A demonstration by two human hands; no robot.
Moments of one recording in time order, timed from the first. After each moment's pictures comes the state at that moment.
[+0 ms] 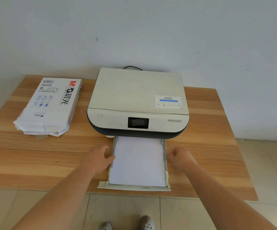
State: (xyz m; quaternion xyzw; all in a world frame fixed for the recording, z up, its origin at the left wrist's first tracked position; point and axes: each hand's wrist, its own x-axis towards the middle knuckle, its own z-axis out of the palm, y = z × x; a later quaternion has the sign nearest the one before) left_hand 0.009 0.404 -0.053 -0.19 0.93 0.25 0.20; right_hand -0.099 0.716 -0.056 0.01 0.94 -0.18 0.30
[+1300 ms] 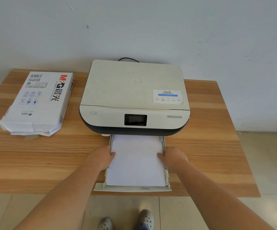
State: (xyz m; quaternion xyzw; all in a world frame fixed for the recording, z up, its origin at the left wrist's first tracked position) left_hand -0.025 0.419 -0.089 -0.17 0.93 0.19 0.25; right_hand -0.101 0.686 -0.075 -0.07 0.94 -0.04 0.33
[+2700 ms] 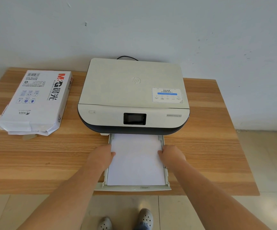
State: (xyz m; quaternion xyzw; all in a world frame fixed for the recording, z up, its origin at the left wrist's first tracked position) left_hand -0.025 0.425 -0.094 -0.16 0.95 0.15 0.22; right_hand -0.102 0.680 -0.086 -0.02 0.95 -0.06 0.32
